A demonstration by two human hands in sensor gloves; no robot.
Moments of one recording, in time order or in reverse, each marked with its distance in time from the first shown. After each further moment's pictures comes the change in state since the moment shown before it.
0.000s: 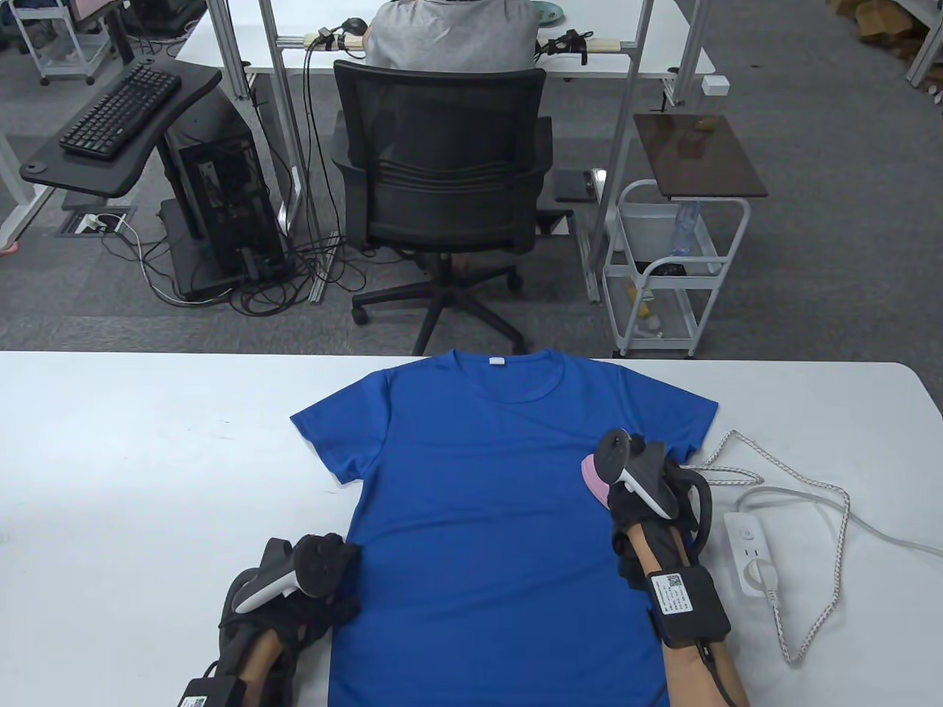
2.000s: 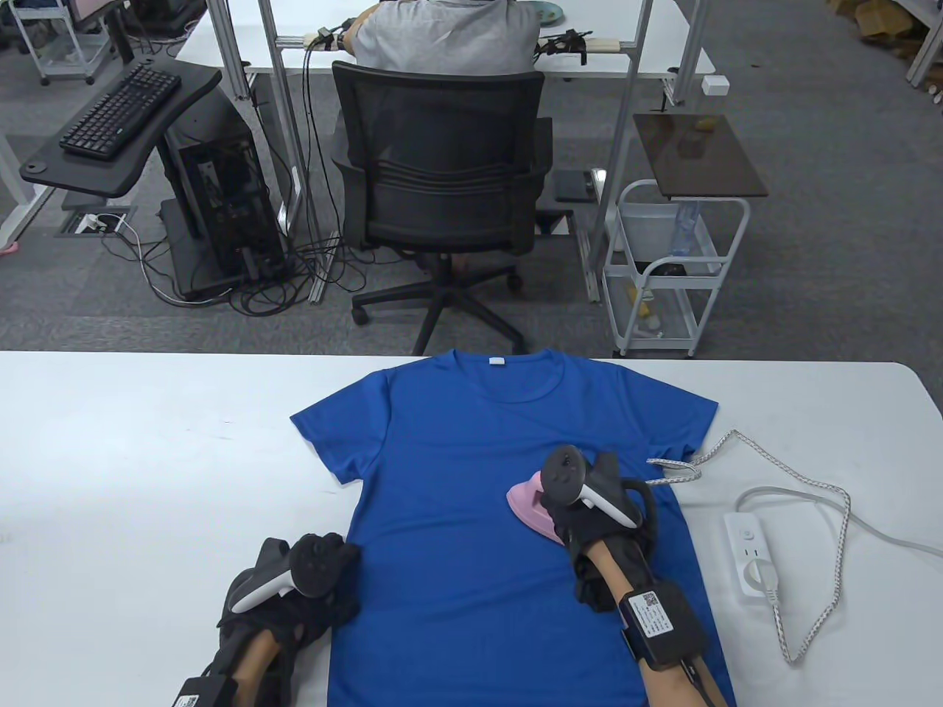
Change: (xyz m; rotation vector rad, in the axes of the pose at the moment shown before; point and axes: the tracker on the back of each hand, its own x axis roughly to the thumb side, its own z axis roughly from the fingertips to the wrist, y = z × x) left_hand -0.003 0.000 0.000 -0.002 -0.031 0.021; right_hand 0.061 -0.002 0.032 0.166 -0.304 -0.140
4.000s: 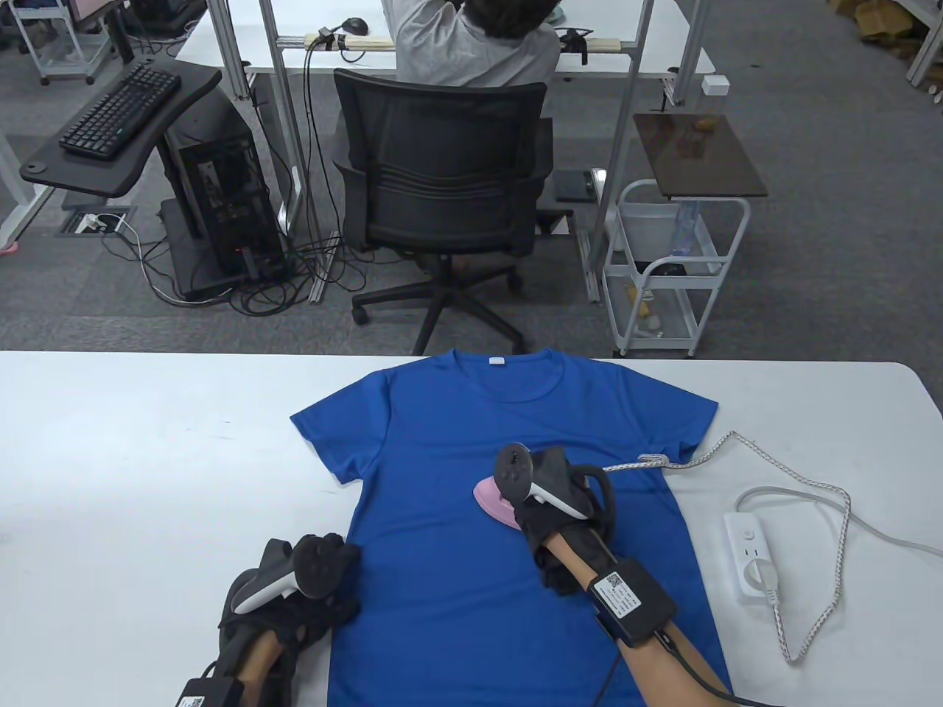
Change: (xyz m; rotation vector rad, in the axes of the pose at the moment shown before) left_hand 0.002 0.000 0.001 -0.002 0.019 -0.032; right_hand 0.047 0.005 -0.035 -0.109 0.009 0.113
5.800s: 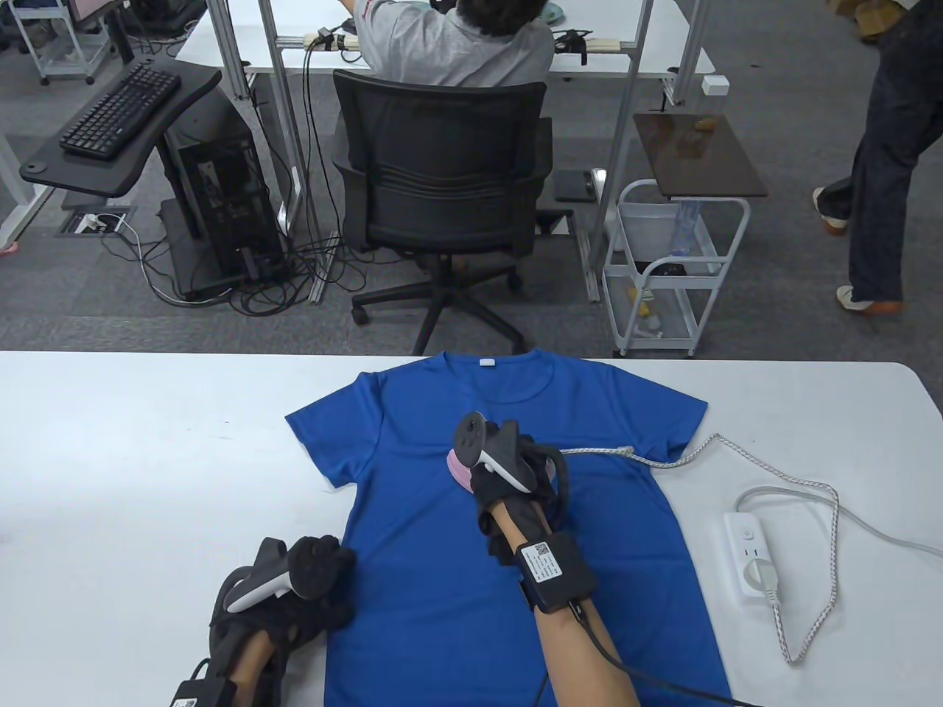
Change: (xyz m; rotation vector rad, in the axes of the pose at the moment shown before) left_hand -0.007 0.004 0.005 -0.005 0.000 -0.021; right_hand 0.039 0.004 -0.047 -0.028 0.150 -0.021
